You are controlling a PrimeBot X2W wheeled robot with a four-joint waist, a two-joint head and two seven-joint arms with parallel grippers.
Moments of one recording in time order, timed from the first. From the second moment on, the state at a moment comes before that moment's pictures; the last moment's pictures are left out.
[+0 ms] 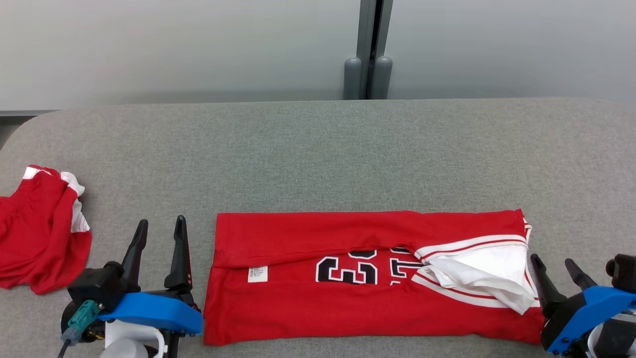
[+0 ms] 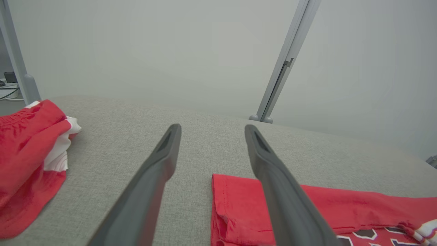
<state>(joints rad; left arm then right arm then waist) -0.15 0.29 -0.32 0.27 -0.59 0.05 -0.26 0.00 -0.05 -0.24 0.01 0.26 0.13 0.38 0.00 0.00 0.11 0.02</state>
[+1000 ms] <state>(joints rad) -0.13 0.21 -0.19 0.32 -0.43 -0.04 -0.26 -0.31 -0.05 -0.30 0.63 0.10 0.13 0.31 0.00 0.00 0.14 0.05</state>
